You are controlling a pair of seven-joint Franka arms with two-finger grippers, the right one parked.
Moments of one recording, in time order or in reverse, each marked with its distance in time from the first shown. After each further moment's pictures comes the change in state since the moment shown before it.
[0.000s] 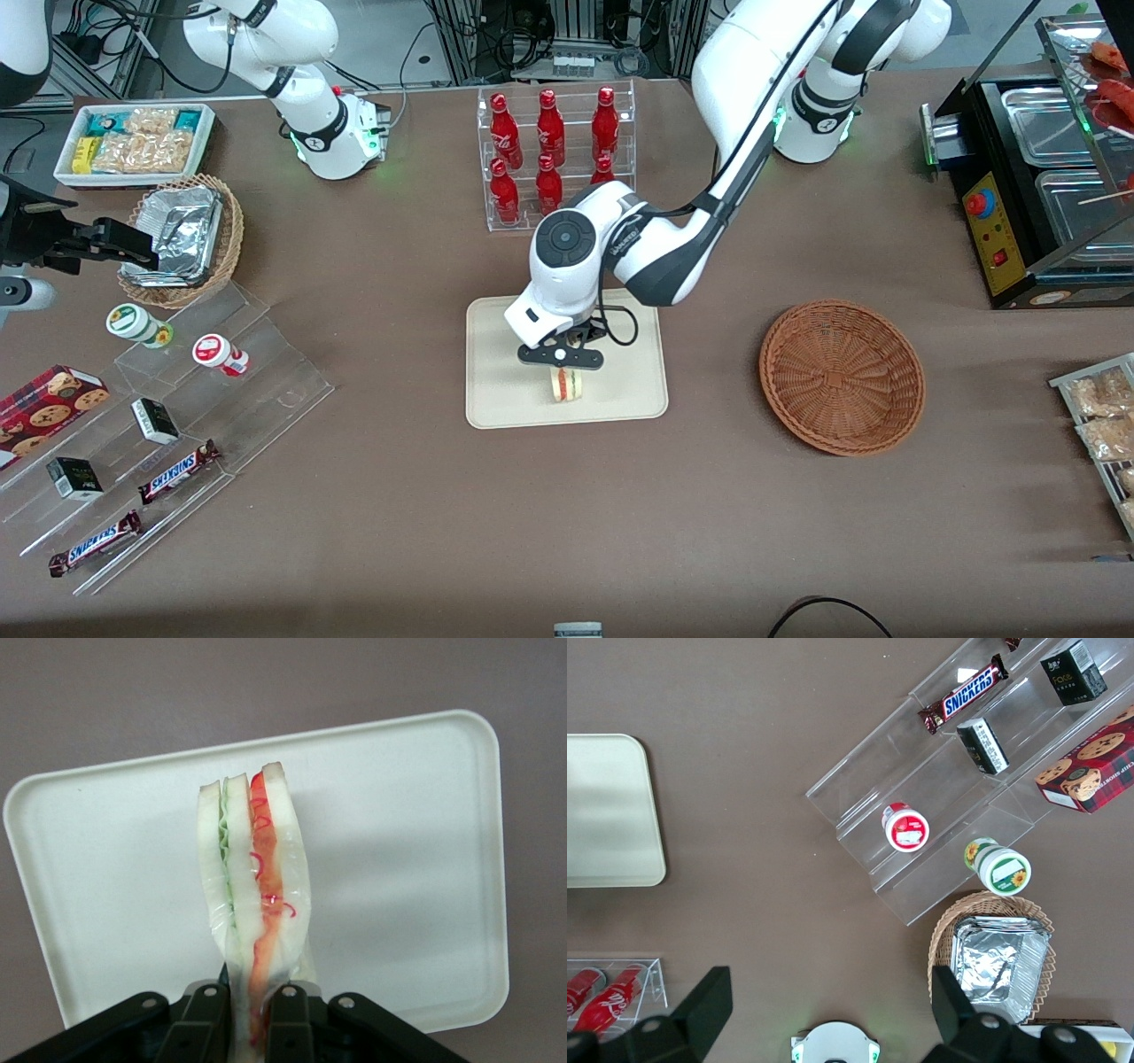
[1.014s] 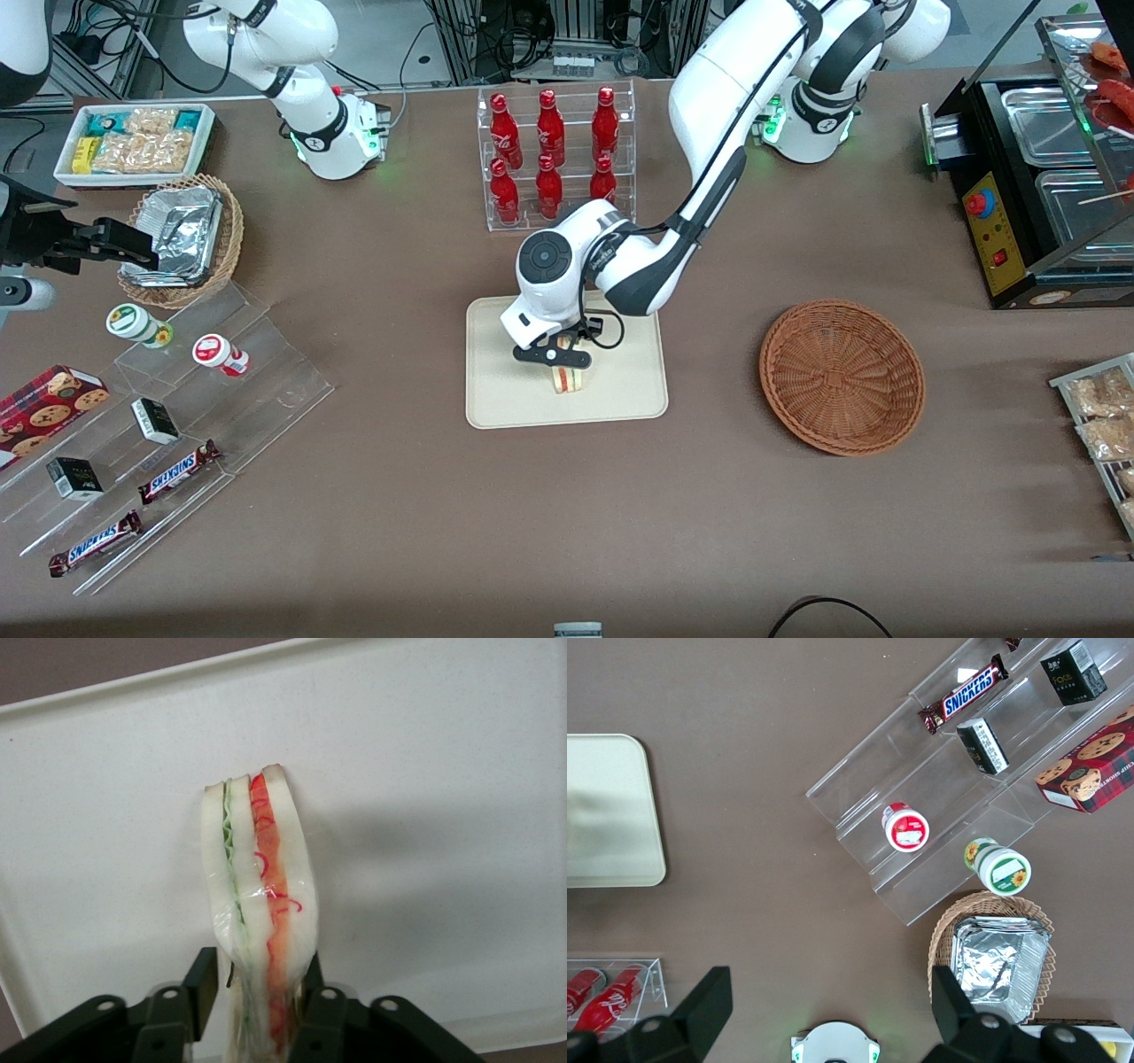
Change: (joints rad) arm -0.032 0.083 0.003 0.003 0.023 0.002 -0.009
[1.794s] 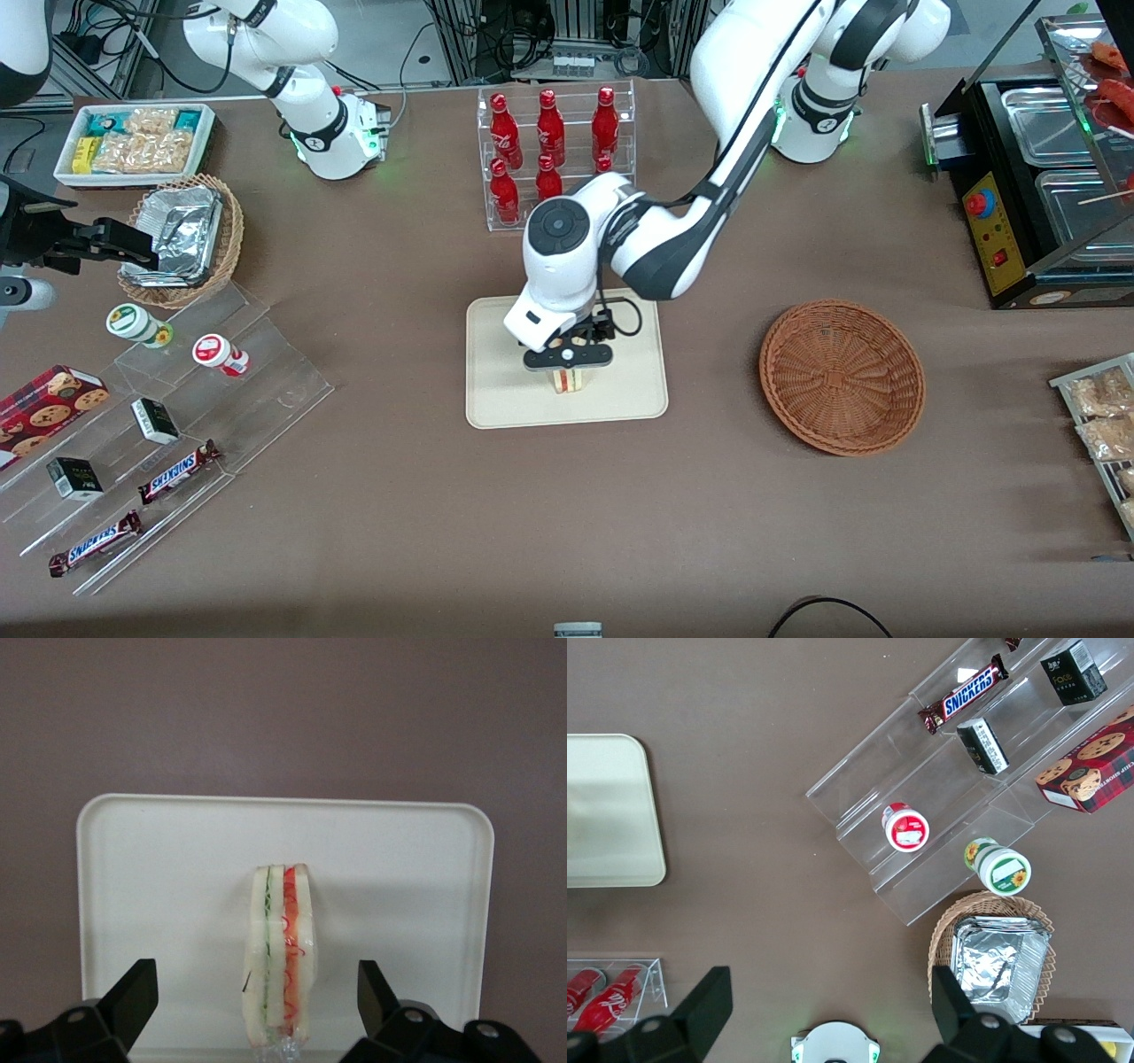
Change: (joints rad) arm 0.002 -0.140 0.082 0.055 0.006 -0.066 -0.175
